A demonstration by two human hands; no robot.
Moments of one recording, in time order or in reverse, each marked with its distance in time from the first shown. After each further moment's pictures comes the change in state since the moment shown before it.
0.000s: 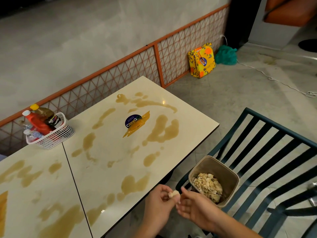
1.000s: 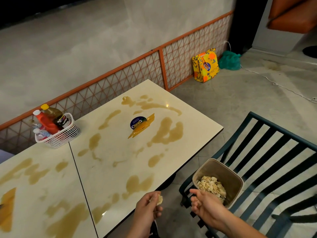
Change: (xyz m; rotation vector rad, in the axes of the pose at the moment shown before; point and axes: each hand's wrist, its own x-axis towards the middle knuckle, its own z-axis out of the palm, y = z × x) left_hand 0.003 -0.037 -0.036 -0.521 0.083 -0.252; right_hand 0.011 -0.003 -0.012 0.123 0.289 -0.128
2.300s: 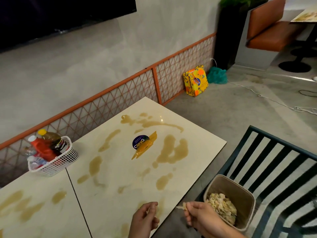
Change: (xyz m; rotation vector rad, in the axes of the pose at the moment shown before) left_hand 0.052 0.057 -0.060 0.134 -0.071 0.115; right_hand 0.015 0.008 0.090 -0.182 -0.104 -0.224
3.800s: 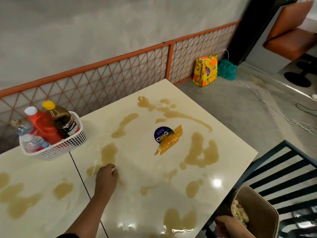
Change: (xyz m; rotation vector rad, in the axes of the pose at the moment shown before) left_hand 0.276 0.018 -0.260 0.781 0.322 0.267; right_hand 0.078 0.034 0.009 -0.576 0.387 0.329
